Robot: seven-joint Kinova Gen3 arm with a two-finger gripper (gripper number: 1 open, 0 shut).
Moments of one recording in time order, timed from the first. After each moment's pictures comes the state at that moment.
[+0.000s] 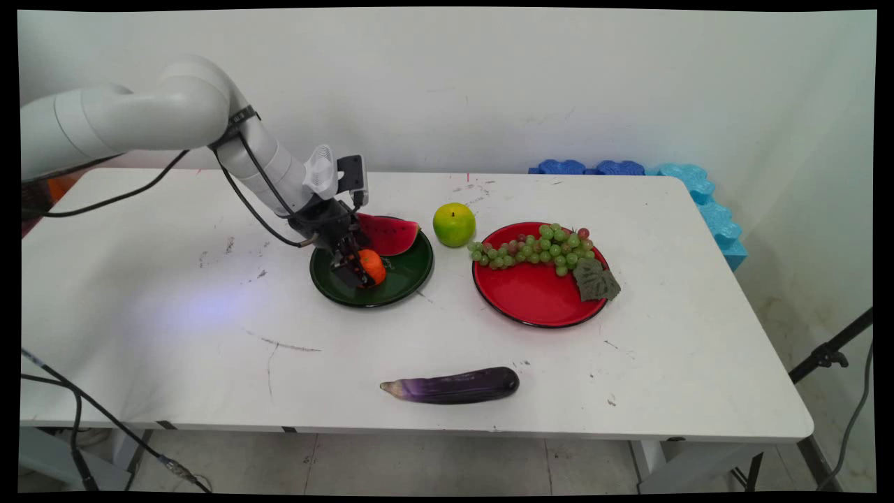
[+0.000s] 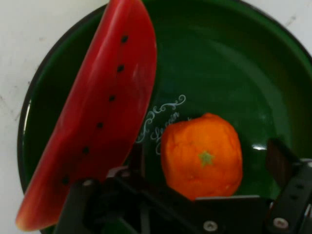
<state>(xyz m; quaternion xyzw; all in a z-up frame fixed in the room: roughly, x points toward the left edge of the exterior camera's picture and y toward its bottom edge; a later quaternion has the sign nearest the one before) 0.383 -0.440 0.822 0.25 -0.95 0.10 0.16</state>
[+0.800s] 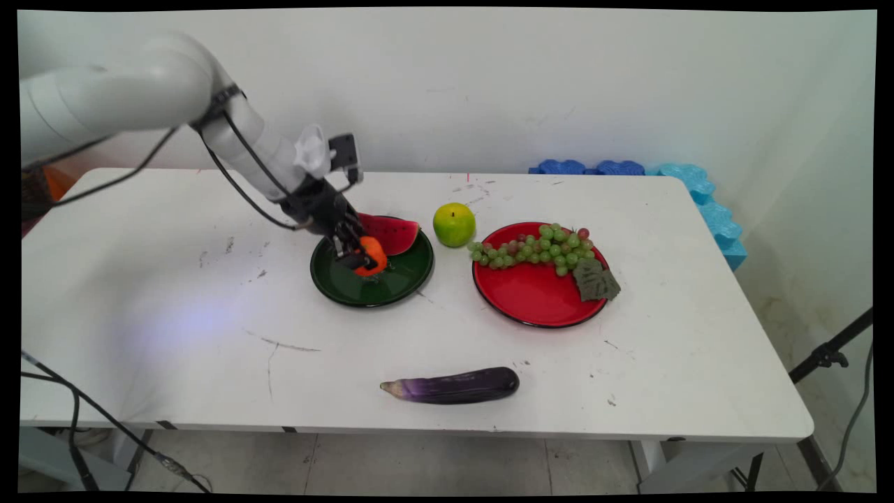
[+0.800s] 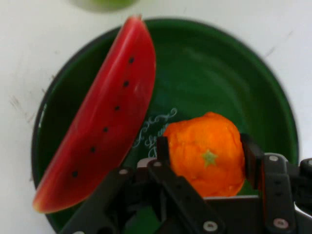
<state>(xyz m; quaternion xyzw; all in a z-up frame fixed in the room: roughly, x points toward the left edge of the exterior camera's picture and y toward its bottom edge) 0.384 -0.435 0.861 0.28 -0.94 0.09 0.18</state>
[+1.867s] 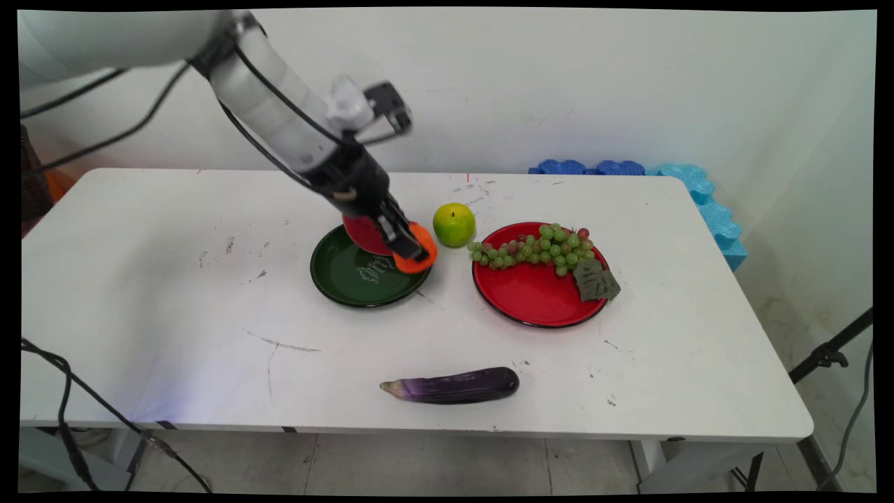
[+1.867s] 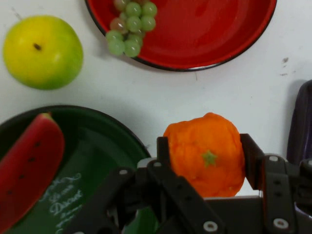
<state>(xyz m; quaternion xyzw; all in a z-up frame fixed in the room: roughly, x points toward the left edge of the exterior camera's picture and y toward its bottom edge) 0.293 -0.403 0.941 0.35 -0.91 0.06 0.22</state>
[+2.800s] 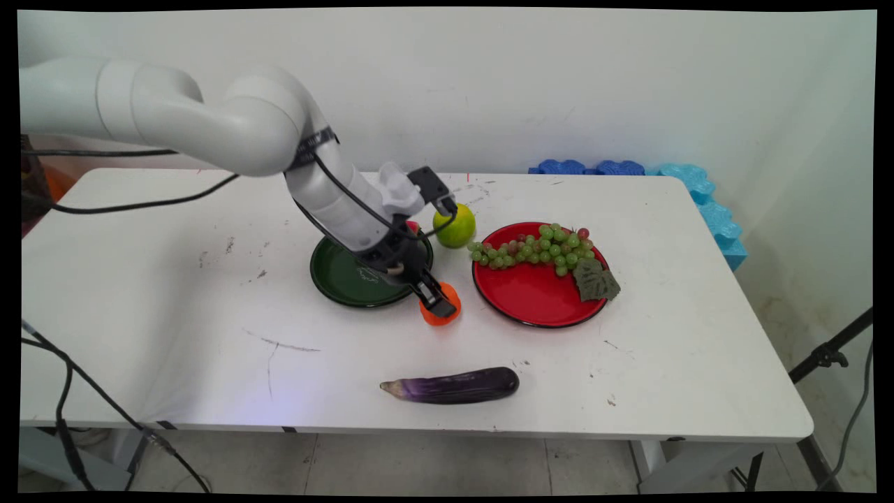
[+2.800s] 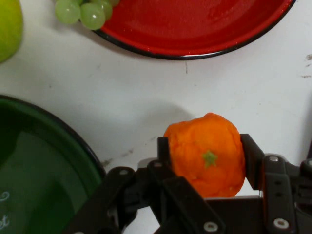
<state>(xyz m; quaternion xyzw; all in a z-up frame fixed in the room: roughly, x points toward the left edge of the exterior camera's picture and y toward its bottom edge) 0.243 -0.396 0.847 0.39 -0.89 0.05 0.20</state>
